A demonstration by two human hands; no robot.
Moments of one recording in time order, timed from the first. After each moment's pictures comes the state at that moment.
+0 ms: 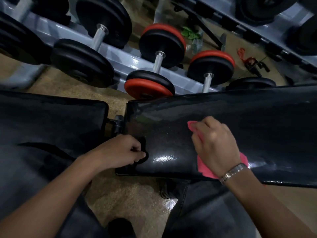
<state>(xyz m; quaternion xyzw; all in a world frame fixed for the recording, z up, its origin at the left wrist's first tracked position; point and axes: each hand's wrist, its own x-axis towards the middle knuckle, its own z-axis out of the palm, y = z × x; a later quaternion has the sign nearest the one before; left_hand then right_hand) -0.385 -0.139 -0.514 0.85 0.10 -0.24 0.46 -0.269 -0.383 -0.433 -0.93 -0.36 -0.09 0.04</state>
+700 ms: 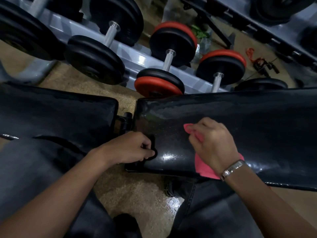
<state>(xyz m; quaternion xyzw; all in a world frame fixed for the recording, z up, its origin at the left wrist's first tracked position) -0.386 -0.134 -0.515 0.84 0.08 -0.25 0.48 -0.274 -0.360 -0.449 -0.91 -0.40 -0.07 0.07</state>
